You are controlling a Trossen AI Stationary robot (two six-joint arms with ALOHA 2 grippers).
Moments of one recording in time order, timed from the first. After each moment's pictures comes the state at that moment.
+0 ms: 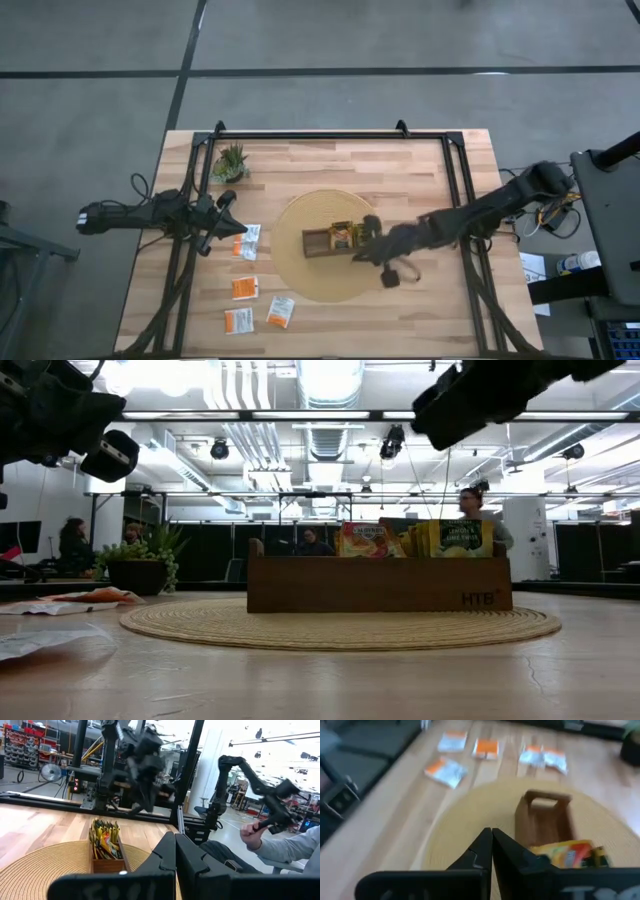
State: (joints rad) left arm -0.01 0.05 0.01 0.12 0.27 -0.27; right arm 0.34 1.38 0.76 0.07 0.10 0.05
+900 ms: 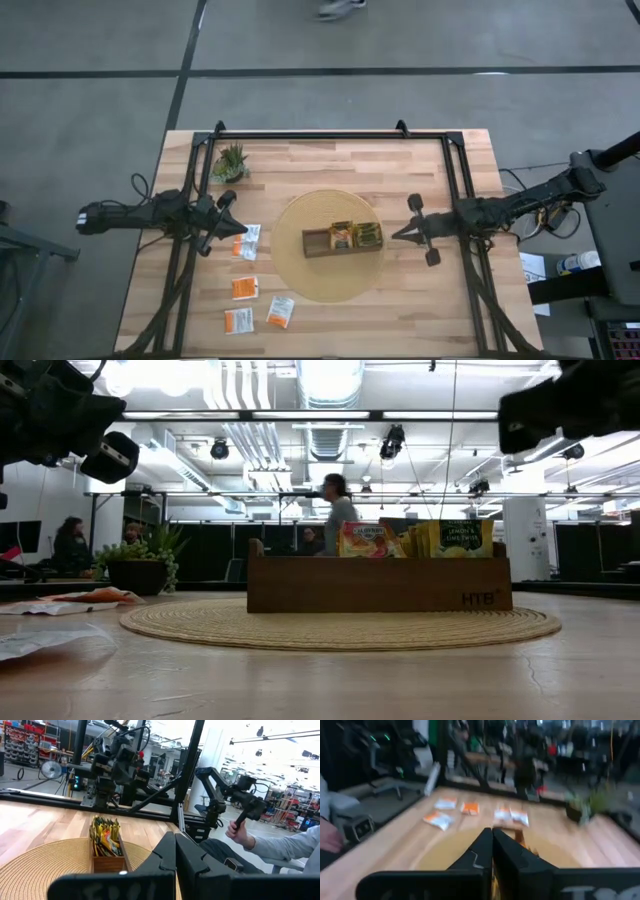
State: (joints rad) left arm -0.01 0.06 0.01 0.11 0.27 -0.27; right arm 0.25 0.65 0.18 0.40 0.03 -0.07
